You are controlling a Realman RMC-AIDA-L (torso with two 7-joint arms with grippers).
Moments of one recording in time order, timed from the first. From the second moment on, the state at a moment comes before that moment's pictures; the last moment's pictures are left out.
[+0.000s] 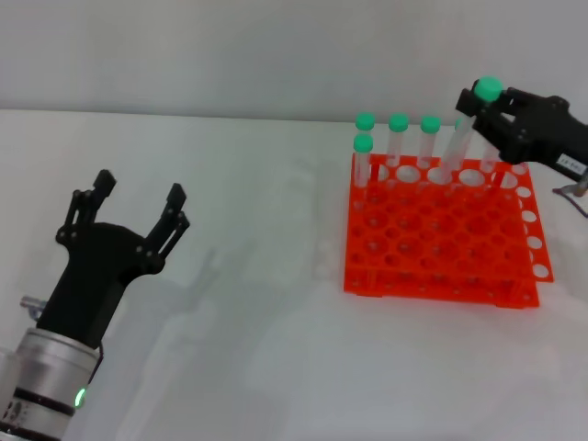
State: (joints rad) left arm -0.26 -2.09 2.49 0.36 -0.86 1.38 -0.06; right arm 0.65 2.02 -0.84 -0.38 1.86 1.32 -2.08
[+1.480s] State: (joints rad) left arm -0.26 -2.10 2.49 0.32 -0.89 1.33 -0.10; right arm 0.91 2.03 -0.83 -0.05 1.91 1.05 -2.38
